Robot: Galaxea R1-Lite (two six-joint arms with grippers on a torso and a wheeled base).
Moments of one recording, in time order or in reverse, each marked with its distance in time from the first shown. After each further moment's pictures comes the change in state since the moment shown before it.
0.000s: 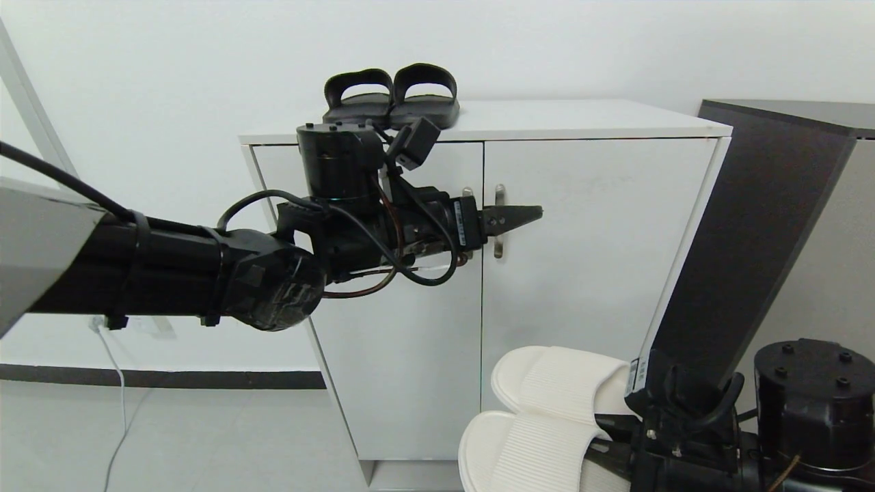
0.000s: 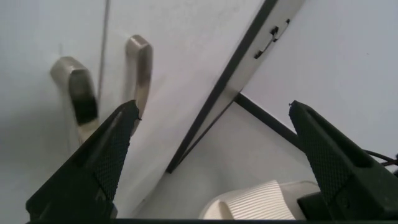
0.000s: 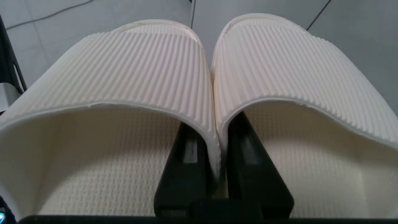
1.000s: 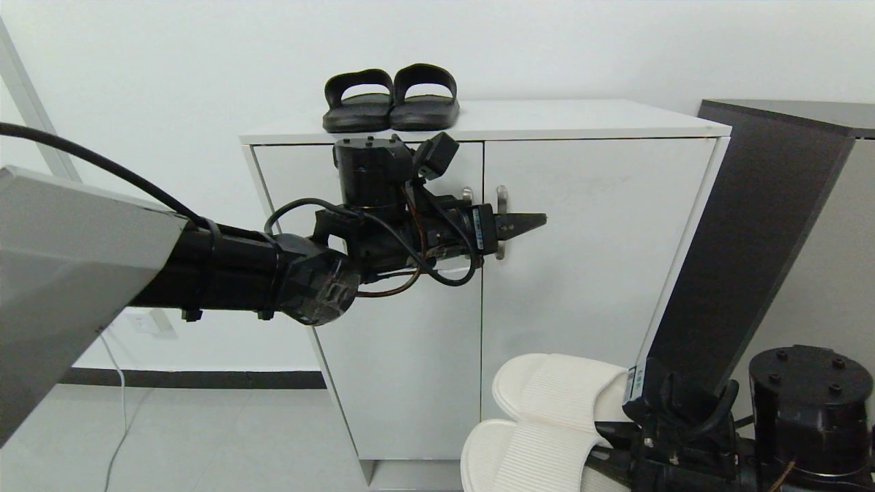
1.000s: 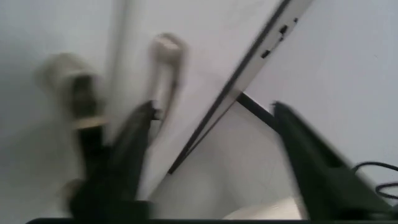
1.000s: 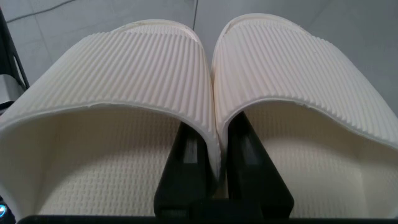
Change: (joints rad) left arm -0.001 0.099 -0.087 0.000 0.014 -0.016; right arm 0.000 0.010 0.015 -0.002 0.003 -0.004
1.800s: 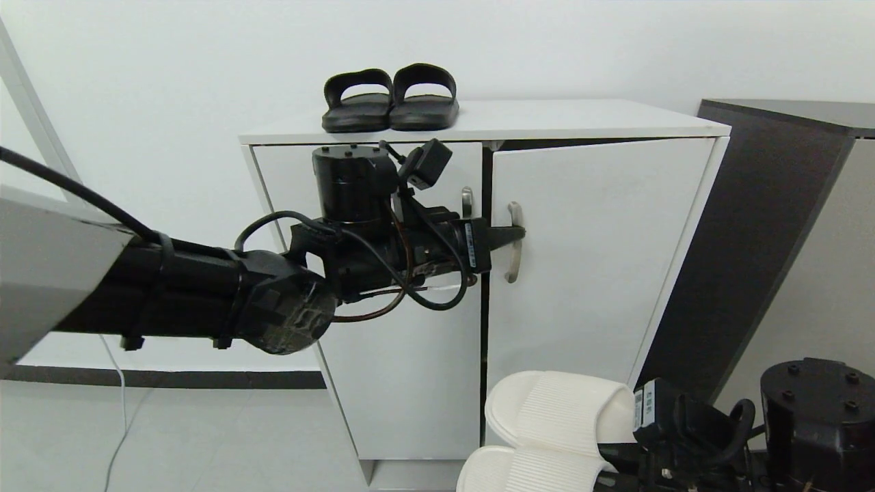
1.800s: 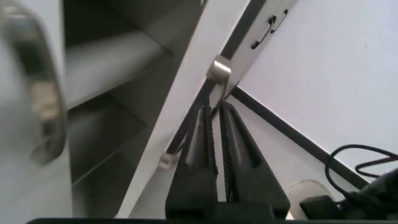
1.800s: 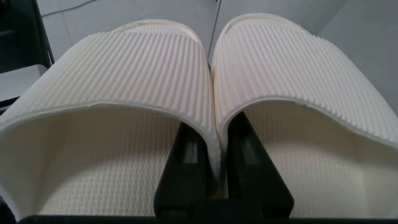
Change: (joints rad) left arm -0.019 -0.098 0.164 -0.062 0.001 0.001; right arm 0.026 -0.025 0.033 0.002 0.055 0.000
